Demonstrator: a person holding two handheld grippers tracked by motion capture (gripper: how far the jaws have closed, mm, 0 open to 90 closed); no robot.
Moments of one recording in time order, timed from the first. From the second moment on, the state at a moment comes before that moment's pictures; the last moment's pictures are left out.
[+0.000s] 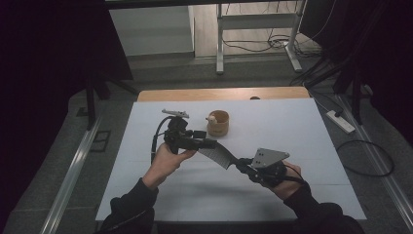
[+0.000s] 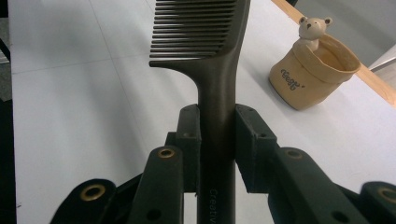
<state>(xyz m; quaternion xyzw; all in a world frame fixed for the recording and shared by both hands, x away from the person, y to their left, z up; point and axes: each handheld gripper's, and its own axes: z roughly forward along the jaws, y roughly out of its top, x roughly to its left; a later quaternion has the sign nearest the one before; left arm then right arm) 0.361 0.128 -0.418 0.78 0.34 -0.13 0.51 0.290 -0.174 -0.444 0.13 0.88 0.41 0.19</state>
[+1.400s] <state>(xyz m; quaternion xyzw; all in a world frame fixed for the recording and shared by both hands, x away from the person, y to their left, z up) 0.366 0.133 -0.425 0.74 0.35 -0.23 0.52 0.288 -0.169 -0.450 0.11 0.88 0.40 0.23</state>
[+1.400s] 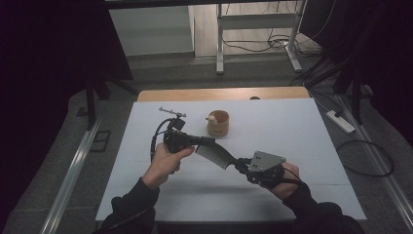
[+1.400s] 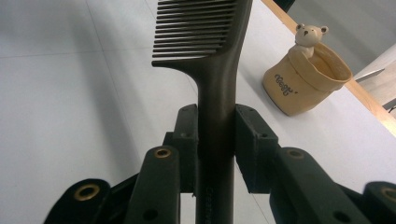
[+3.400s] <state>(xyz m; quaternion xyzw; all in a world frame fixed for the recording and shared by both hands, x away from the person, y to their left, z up) 0.369 0.149 -0.409 0.77 0.35 -0.15 0.52 0.310 -0.187 -0.454 0.22 0.89 0.38 0.12</state>
